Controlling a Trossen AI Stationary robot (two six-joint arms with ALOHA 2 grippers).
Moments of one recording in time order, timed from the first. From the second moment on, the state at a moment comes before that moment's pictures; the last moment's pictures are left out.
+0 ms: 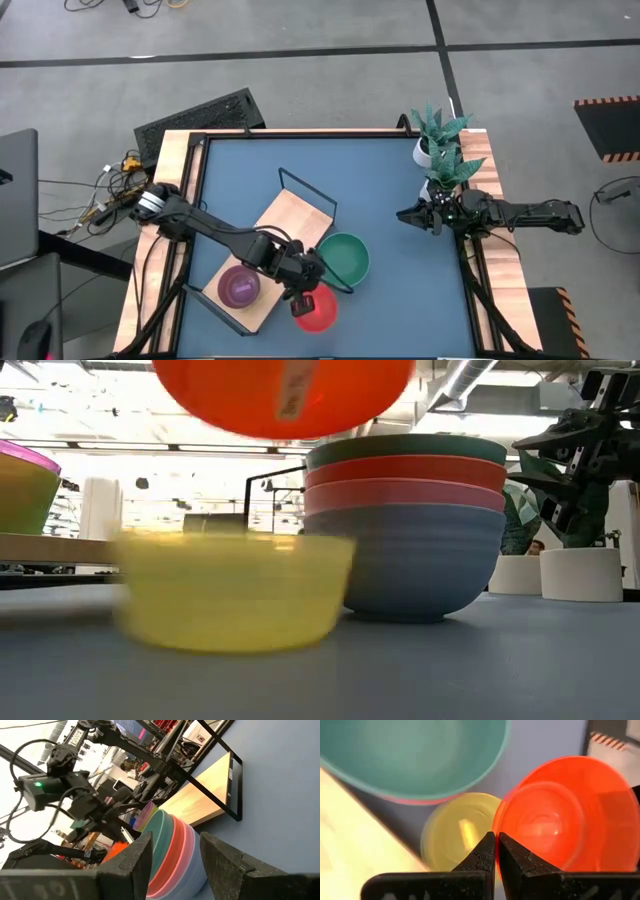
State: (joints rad) left arm -0.39 1.83 1.58 -0.76 -0.03 -0.68; right arm -0.02 0.08 0.01 0.01 -0.02 0.91
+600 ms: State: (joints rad) left arm -0.40 1.64 1.61 -1.08 -0.10 -0.79; right arm -0.02 0.08 0.01 0.01 -0.03 0.88
